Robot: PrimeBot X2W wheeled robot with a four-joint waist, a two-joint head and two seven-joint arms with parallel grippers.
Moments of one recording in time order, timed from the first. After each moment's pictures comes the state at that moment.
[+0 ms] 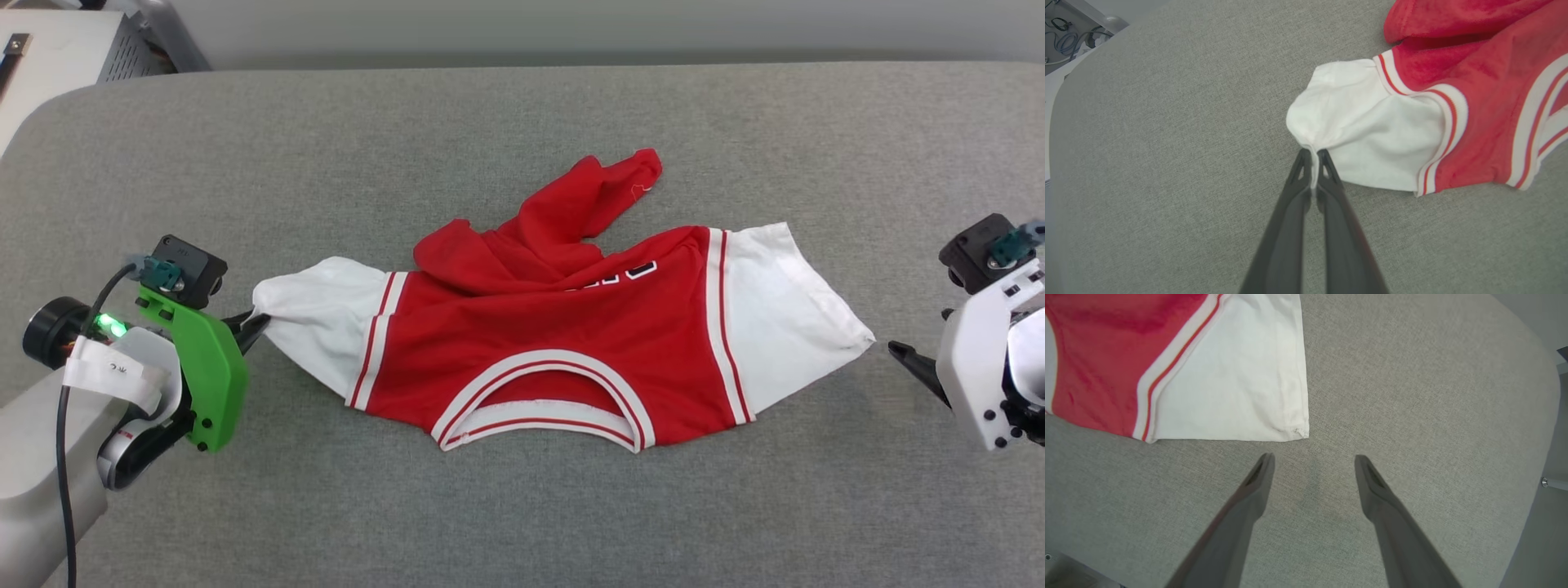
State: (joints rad) left arm -0.74 0.84 -1.03 0.37 -0.95 -0.09 0.19; right arm -0.46 -0.80 0.49 0.01 0.63 0.13 0.76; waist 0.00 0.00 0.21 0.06
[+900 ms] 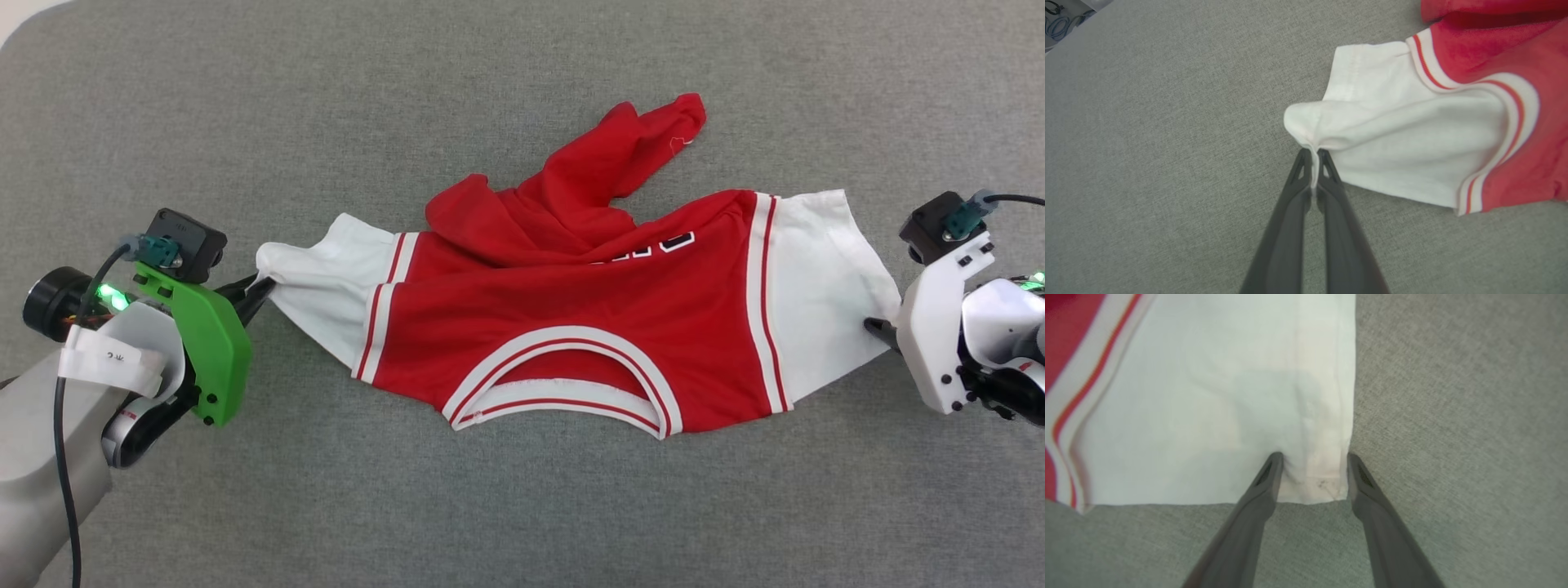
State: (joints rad) left arm -0.78 0.83 -1.02 0.36 -0.92 -0.08 0.13; right arm -0.71 -0.74 0.82 0.35 0.78 0.13 0.67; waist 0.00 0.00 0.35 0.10
